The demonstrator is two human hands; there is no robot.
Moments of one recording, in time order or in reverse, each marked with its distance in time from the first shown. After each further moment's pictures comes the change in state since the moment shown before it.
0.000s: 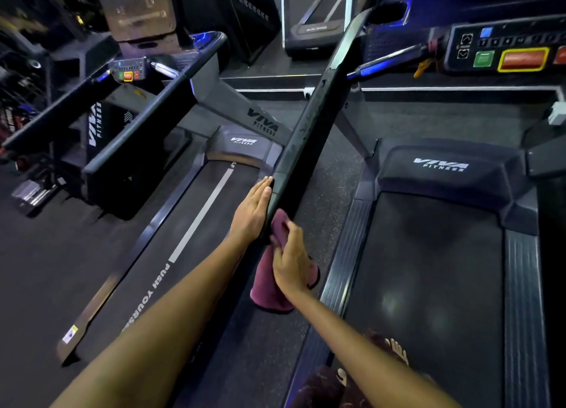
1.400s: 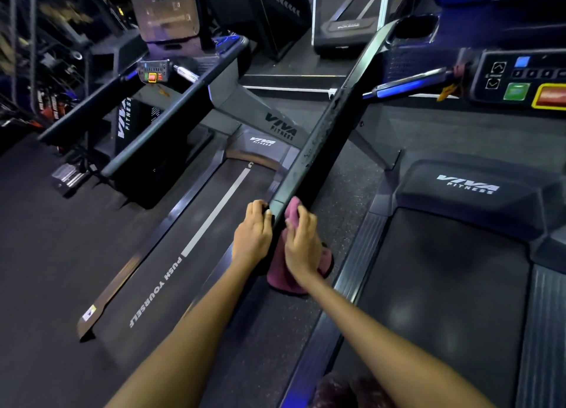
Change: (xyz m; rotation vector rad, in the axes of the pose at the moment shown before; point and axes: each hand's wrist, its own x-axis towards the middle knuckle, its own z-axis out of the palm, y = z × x) left_hand 0.014 0.044 0.015 0.304 0.184 -0.228; right_hand 0.103 0.007 -0.020 -0.151 -0.014 -0.033
